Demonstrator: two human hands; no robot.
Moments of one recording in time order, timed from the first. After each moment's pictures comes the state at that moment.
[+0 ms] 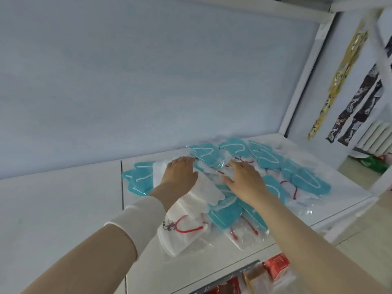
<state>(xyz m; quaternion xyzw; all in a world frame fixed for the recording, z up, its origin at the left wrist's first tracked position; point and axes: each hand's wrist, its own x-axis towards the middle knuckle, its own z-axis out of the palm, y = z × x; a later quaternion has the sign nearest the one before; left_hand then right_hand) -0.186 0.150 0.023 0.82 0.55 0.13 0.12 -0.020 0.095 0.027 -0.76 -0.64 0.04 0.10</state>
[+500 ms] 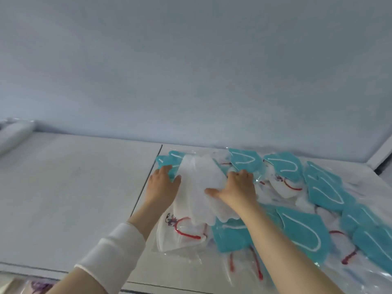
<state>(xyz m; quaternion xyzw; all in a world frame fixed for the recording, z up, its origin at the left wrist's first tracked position) -0.220 0.115 -0.003 0.49 0.80 0.28 0.22 -0.050 0.155 0.004 -0.66 -0.74 0.09 0.06</state>
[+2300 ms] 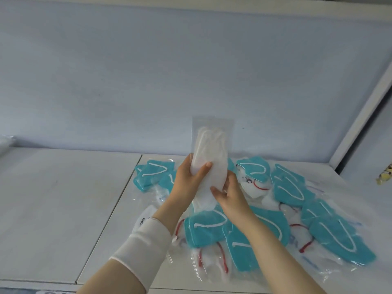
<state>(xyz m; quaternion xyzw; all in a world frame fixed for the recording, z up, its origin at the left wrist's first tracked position) -0.110 0.118 0.040 0.50 0.48 0.61 0.38 0.009 0.119 0.014 -0.46 -0.62 0.47 0.43</state>
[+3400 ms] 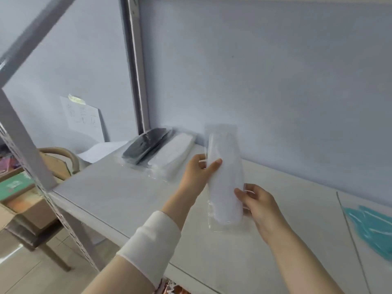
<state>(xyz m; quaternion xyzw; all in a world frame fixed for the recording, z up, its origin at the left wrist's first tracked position) -0.635 0.040 0.026 0.33 0.61 0.62 0.35 -0.483 0.068 0.017 -0.45 -0.55 0.62 0.34</state>
